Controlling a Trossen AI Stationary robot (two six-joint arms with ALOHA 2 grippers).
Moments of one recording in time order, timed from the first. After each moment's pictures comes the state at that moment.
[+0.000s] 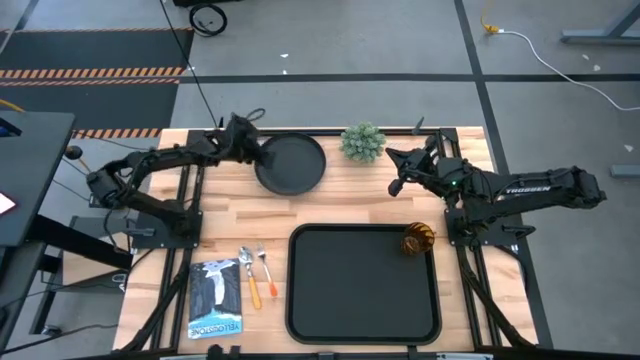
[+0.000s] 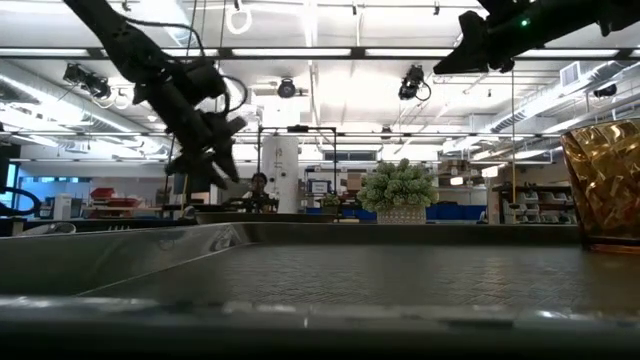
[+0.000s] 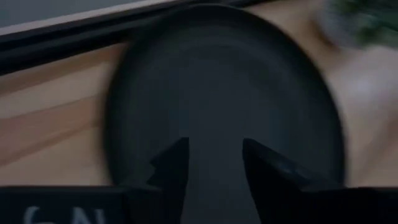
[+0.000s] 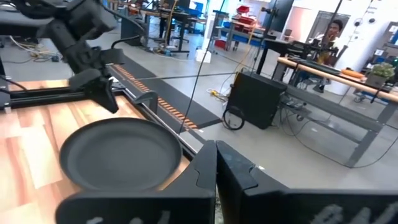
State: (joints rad) left arm 0.77 1.39 0.72 -0.14 0.08 -0.42; right arm -0.08 0.79 0.52 0.15 0.68 -0.12
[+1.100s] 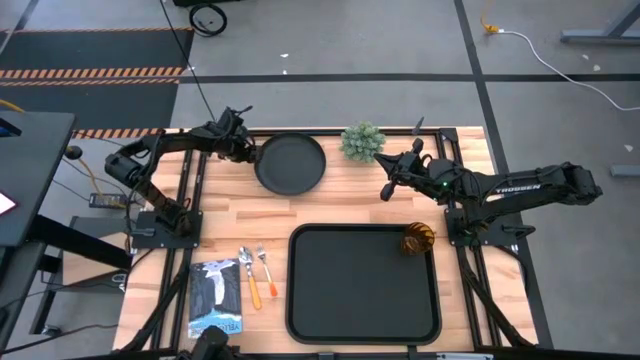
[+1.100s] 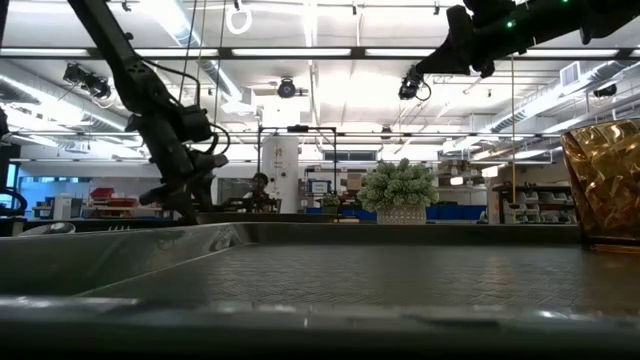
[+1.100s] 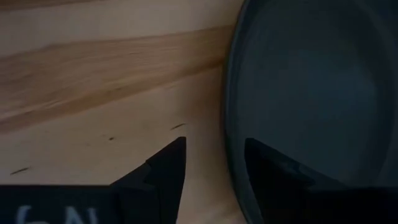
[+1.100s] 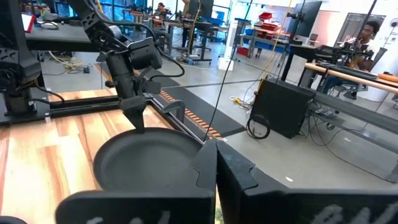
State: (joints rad) left arm 1.00 1.60 0.74 -0.23 0.28 -0.34; right arm -0.08 0.91 0.52 0.30 0.57 -0.10
